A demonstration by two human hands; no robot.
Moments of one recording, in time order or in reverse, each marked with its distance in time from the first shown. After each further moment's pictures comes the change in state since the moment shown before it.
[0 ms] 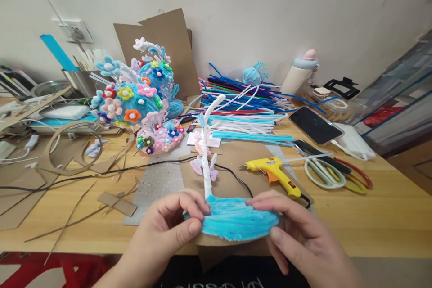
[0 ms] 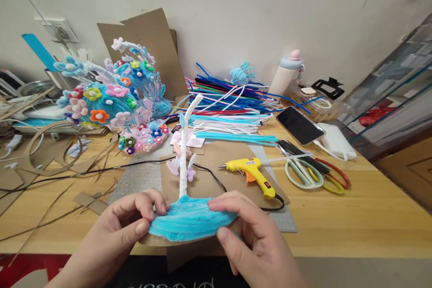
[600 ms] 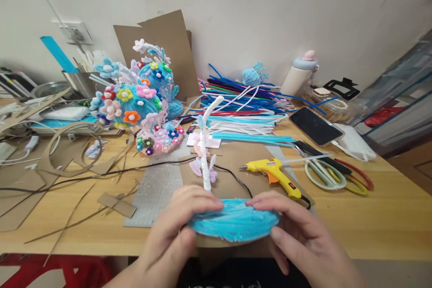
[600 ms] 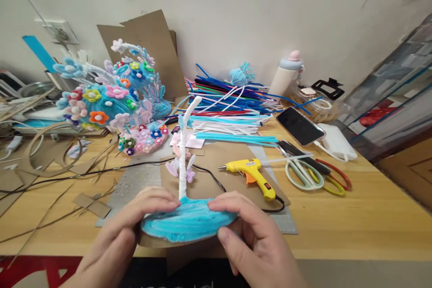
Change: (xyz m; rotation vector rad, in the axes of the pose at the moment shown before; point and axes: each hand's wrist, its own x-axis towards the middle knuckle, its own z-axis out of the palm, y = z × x) left_hand 0.001 0.009 0.011 0.434 -0.026 0.352; right_hand 0.002 0.002 -0.004 0.023 -0.040 -0.006
